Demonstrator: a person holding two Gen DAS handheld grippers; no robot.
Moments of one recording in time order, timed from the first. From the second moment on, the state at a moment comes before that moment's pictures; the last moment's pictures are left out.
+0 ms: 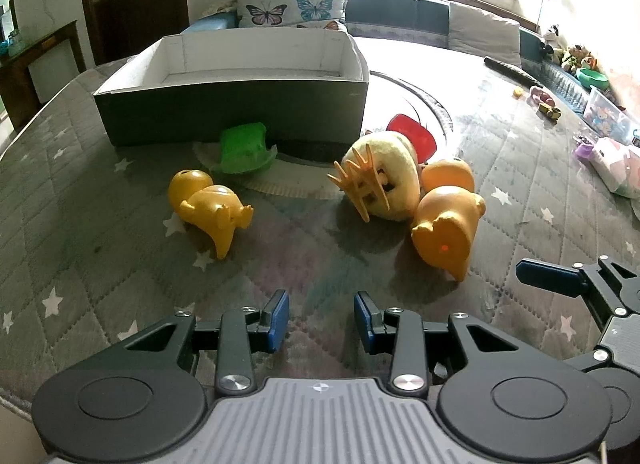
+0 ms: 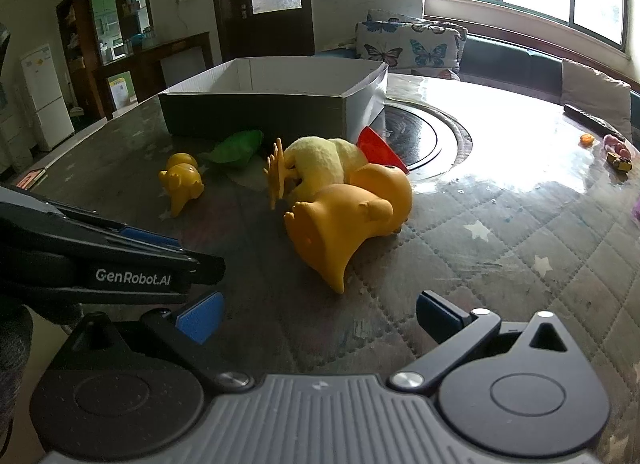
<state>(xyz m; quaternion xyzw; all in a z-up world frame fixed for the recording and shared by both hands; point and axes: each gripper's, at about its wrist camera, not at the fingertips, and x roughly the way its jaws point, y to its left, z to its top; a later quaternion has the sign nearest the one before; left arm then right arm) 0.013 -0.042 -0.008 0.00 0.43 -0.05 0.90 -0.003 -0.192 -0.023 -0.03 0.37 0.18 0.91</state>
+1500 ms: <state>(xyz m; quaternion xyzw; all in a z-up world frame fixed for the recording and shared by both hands) 0.039 -0.053 0.013 -0.03 0.44 -0.10 0.89 0.029 -0.206 -0.023 -0.02 0.37 0.15 0.92</state>
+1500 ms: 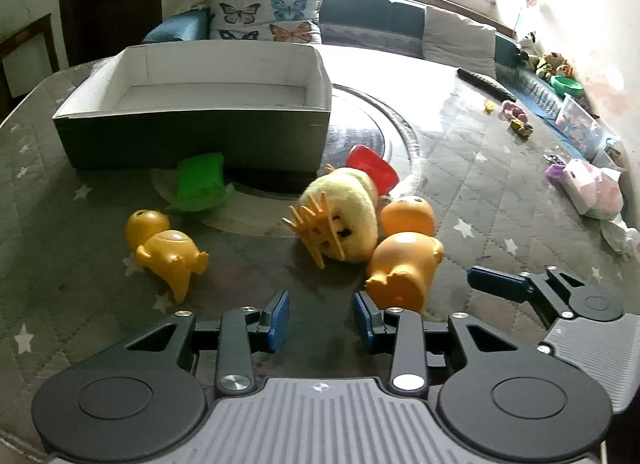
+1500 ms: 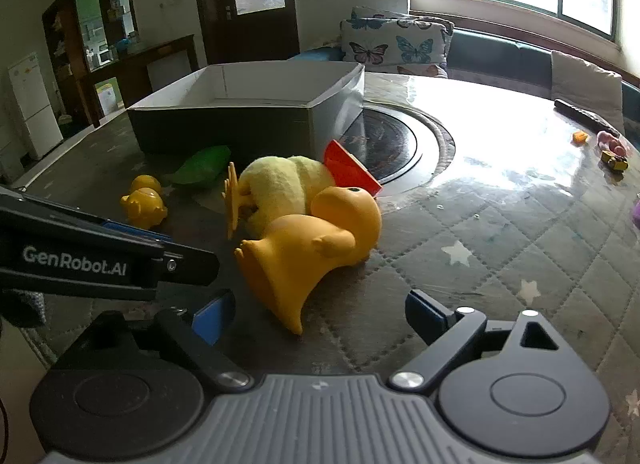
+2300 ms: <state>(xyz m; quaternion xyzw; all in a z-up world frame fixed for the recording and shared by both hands) 0.054 -0.081 0.019 -0.04 0.46 -0.17 0.87 0.025 -0.221 -0.019 -0.03 0.37 0.13 0.92</state>
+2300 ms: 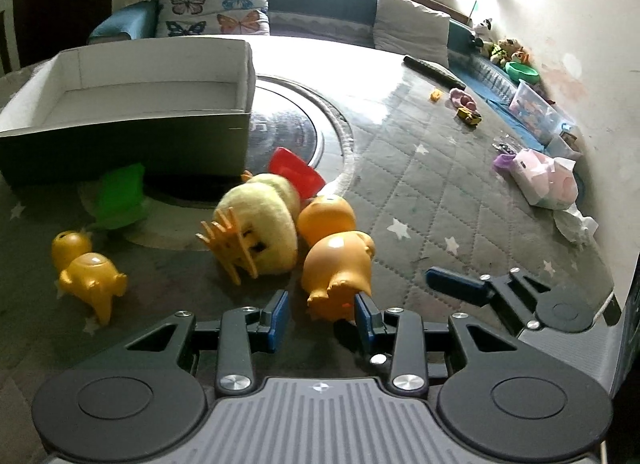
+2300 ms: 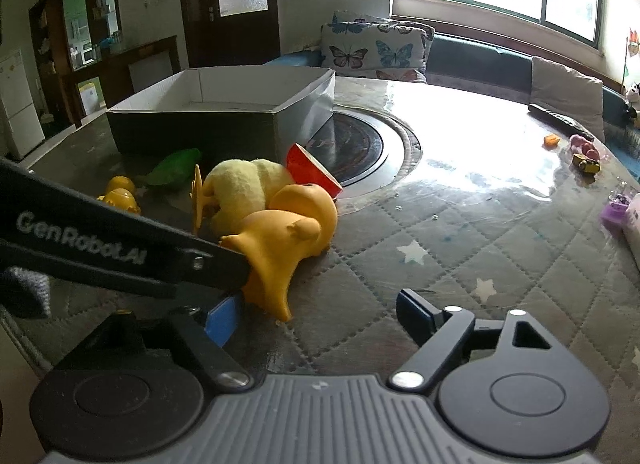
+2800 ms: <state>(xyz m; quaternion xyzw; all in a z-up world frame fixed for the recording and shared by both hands) 0.066 -0.089 0.030 -0.04 0.45 -0.18 0.87 0.037 -0.221 -0.014 0.00 0.35 0.18 0.92</state>
